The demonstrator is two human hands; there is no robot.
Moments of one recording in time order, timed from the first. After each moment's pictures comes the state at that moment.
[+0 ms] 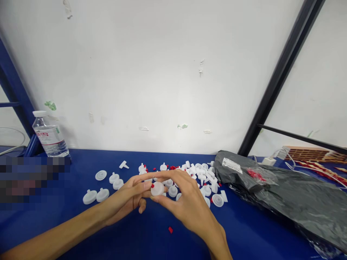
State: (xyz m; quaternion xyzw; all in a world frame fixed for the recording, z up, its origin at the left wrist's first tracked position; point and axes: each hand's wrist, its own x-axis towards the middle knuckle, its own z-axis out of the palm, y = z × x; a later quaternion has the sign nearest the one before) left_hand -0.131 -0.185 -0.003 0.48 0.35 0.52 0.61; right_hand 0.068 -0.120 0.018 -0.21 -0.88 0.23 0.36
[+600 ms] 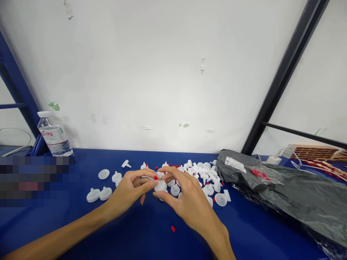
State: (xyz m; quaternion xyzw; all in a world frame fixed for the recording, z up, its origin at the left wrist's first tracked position) left_hand -0.131 -0.180 -0.011 0.56 0.45 0.56 0.41; right_hand 0.066 -0.119 0.013 -0.26 -0.87 0.25 0.34
